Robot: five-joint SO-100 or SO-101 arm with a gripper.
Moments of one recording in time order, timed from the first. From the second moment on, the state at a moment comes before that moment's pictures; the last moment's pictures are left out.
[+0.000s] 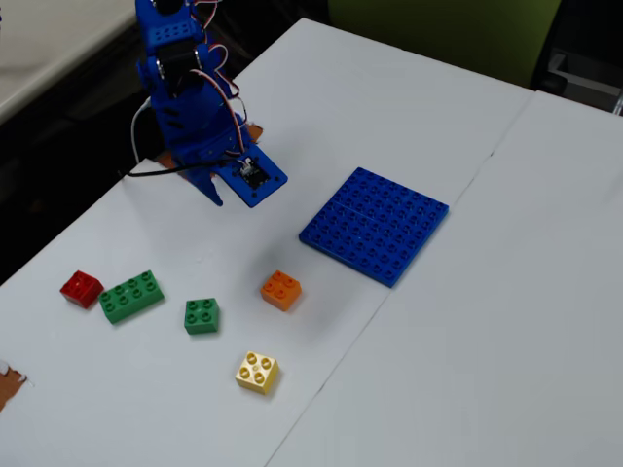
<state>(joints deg) 38.0 107.2 99.7 84.6 -121.9</state>
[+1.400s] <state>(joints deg) 48.2 52.5 49.3 76.4 -176.2</state>
